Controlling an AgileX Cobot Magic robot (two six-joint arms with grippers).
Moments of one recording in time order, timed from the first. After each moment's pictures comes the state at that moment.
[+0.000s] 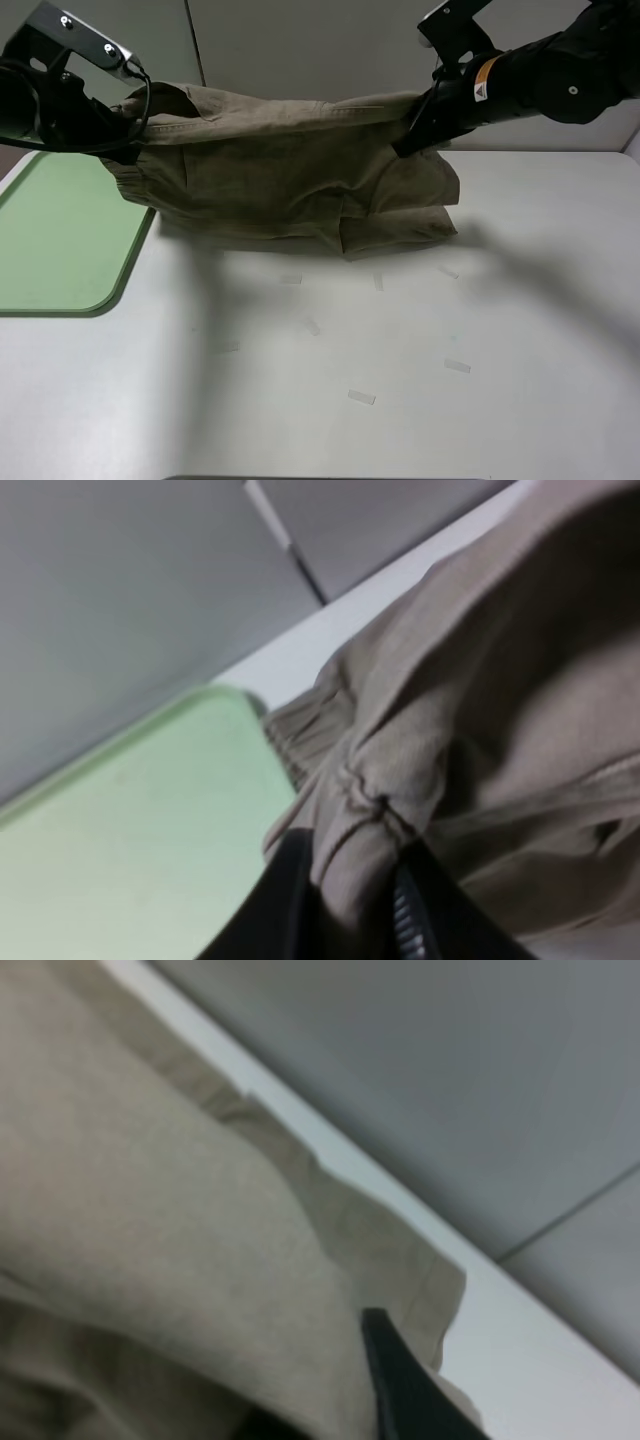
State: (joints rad) left arm -0.15 1.52 -0.80 -0.60 -0.14 1.10; right arm 0.37 1.72 -1.06 -0.49 -0.01 0.10
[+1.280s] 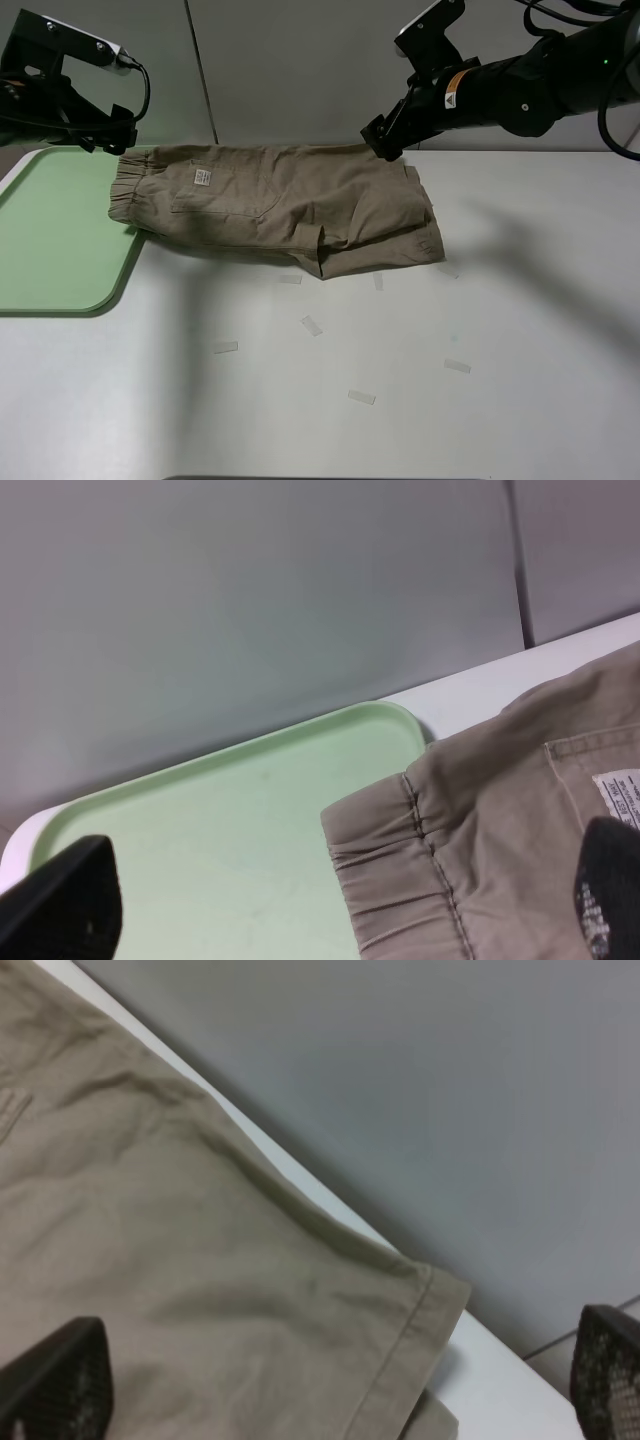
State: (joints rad) left arm -0.14 1.64 -0.80 -0.56 -0.48 0.88; right arm 0.36 1.86 -1.12 -0.46 -0.16 0.02
